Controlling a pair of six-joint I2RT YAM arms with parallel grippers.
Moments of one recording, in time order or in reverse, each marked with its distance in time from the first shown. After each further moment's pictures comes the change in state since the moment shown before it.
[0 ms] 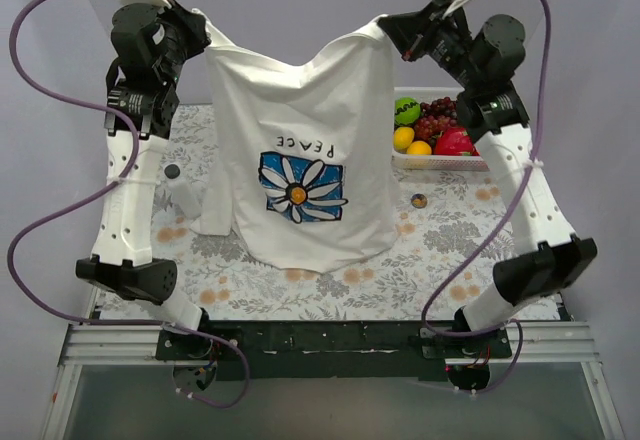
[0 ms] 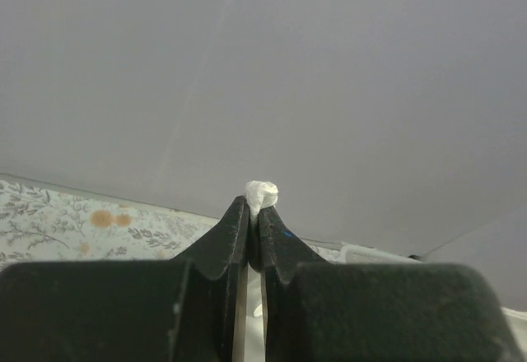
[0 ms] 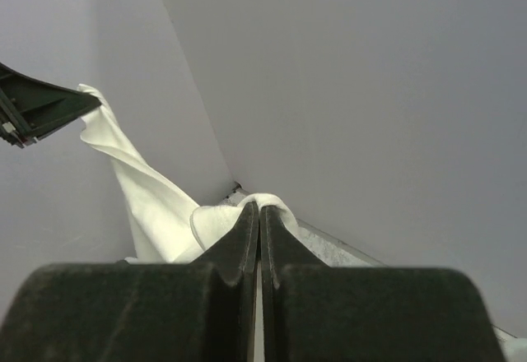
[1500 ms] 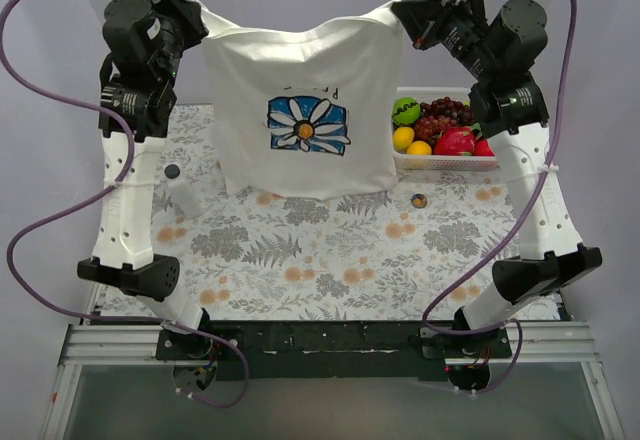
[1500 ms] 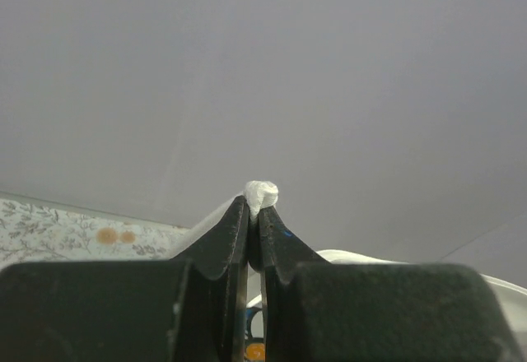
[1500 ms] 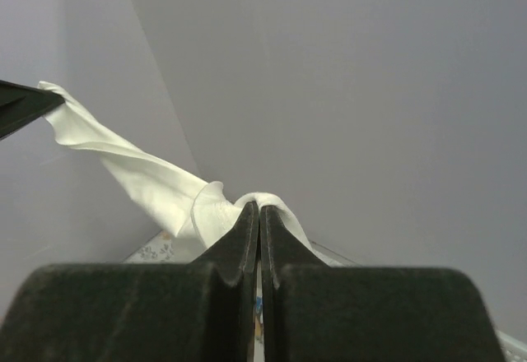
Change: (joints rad) left arm -0.023 0.084 0.167 -0.079 -0.050 0.041; right arm 0.005 0.088 0.237 -0.226 0.072 -0.088
